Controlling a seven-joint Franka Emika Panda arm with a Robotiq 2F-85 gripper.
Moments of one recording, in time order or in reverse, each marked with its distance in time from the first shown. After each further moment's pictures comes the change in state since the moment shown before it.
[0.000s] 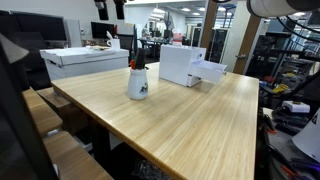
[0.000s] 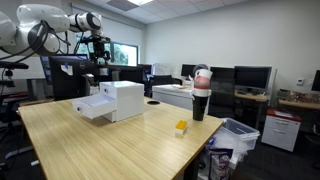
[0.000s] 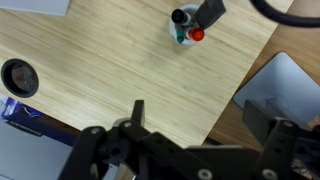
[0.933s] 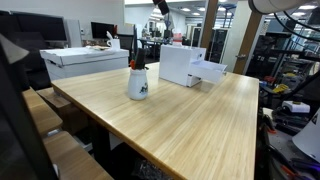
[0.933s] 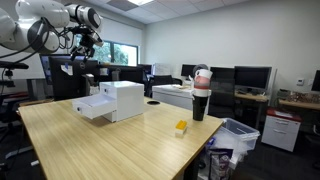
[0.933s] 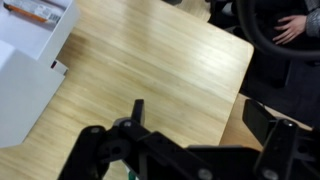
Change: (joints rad) arm -0.046 -0.046 0.107 -0.003 0.206 -0.512 0.100
